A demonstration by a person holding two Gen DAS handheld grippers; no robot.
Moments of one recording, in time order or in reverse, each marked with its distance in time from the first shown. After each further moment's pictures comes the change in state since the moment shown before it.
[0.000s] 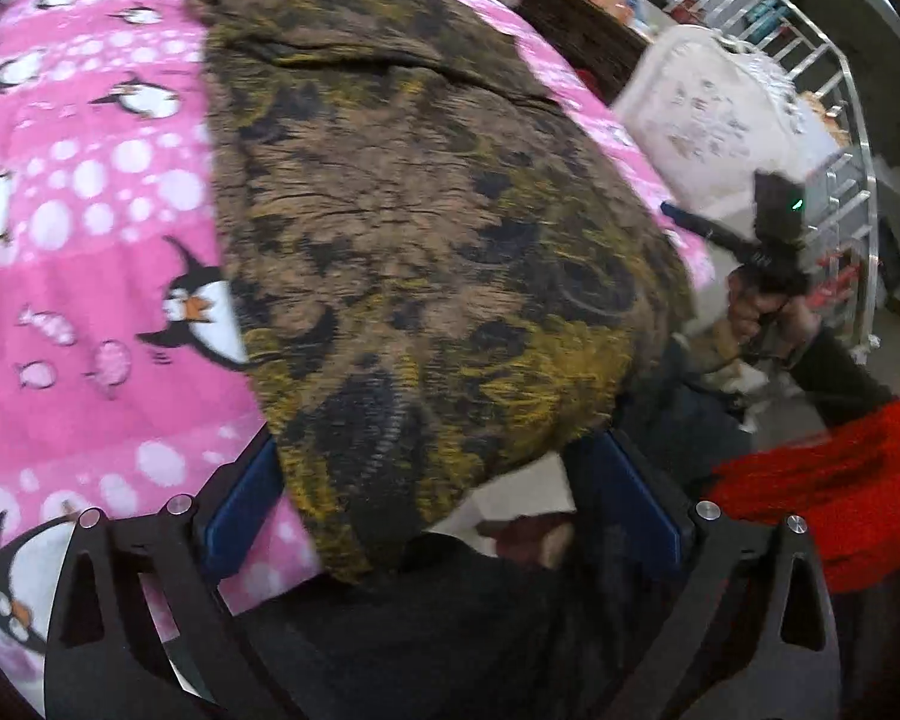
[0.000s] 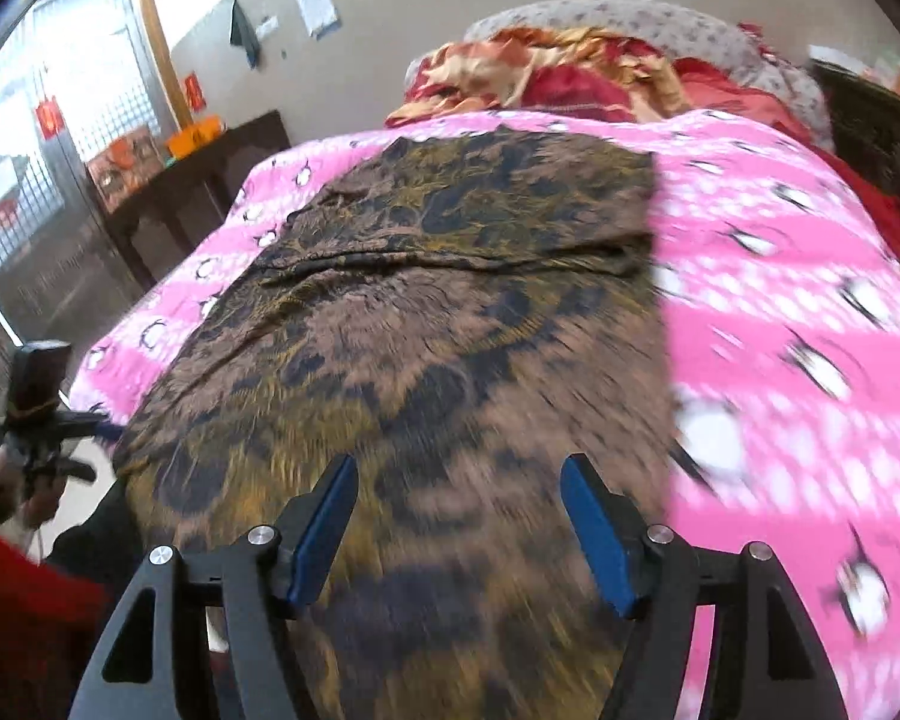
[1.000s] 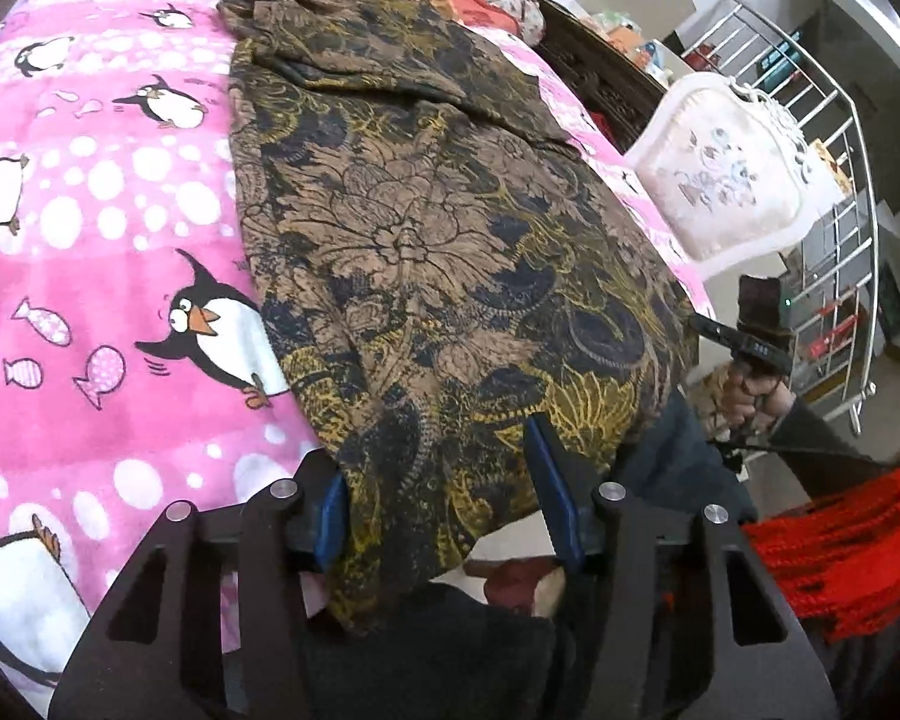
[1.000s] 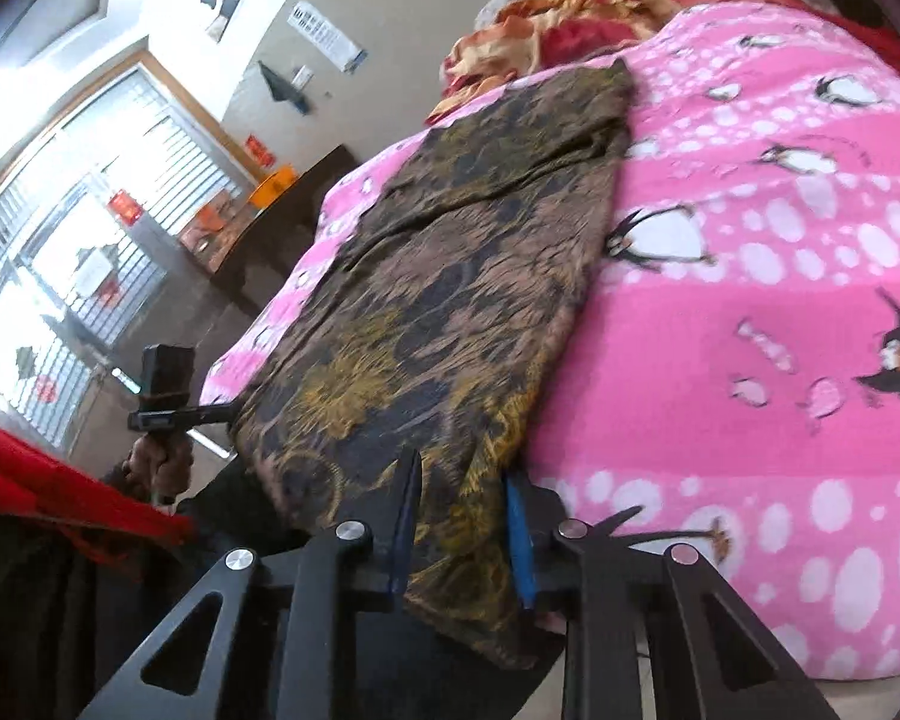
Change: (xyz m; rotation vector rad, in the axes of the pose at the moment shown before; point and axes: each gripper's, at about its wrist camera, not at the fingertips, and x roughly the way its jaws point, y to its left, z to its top) left arm 0.001 0.010 0.005 -0.074 -0.111 0.037; right arm -0.012 -0.066 -0.068 0.181 -0.008 0.359
